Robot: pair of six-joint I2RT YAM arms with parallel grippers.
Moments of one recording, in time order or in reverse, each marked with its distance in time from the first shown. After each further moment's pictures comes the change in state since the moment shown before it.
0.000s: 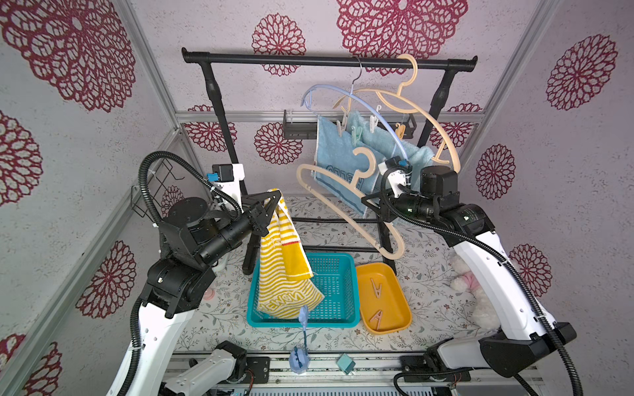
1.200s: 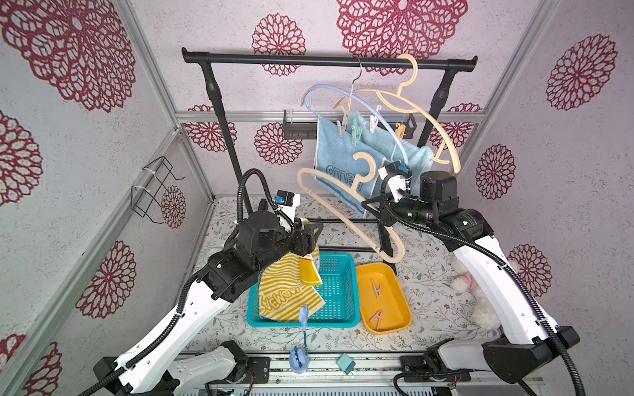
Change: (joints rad) left arm -0.294 0.078 -0.210 0.024 -0.263 0.085; right arm 0.000 -0.035 -0.070 0.032 -0.001 -0.001
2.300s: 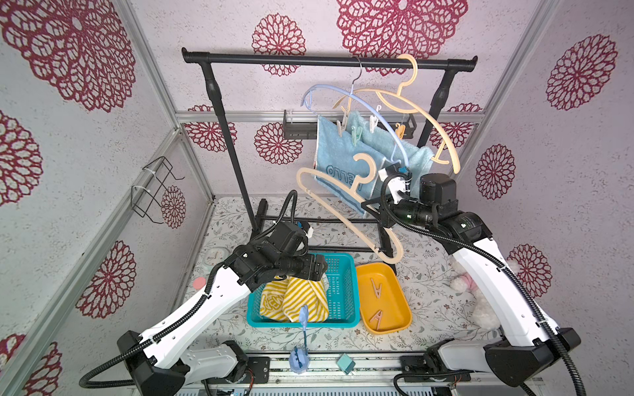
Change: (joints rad) left arm -0.035 0.161 0.053 -0.461 0.104 -0.109; right arm 0.000 -0.020 -0.049 0.051 -0.007 0.018
